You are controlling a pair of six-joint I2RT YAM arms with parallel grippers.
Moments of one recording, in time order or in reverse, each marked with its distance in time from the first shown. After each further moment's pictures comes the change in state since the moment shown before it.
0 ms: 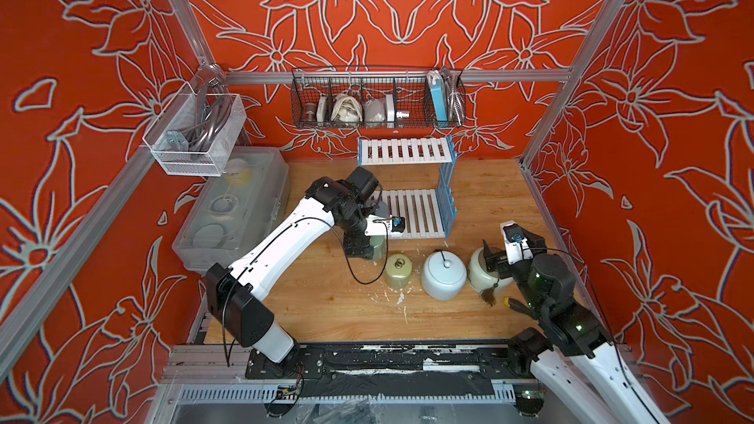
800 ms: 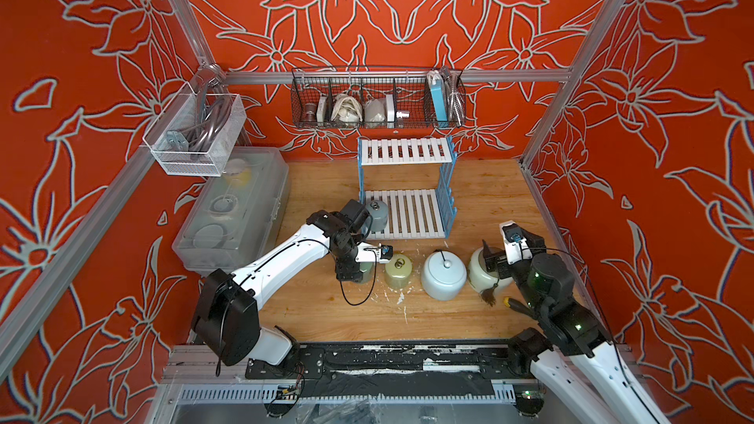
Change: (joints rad) left arm 0.034 -0.091 -0.449 0.306 -0.034 0.038; right arm 0.000 0.005 -0.001 0.001 0.000 -0.004
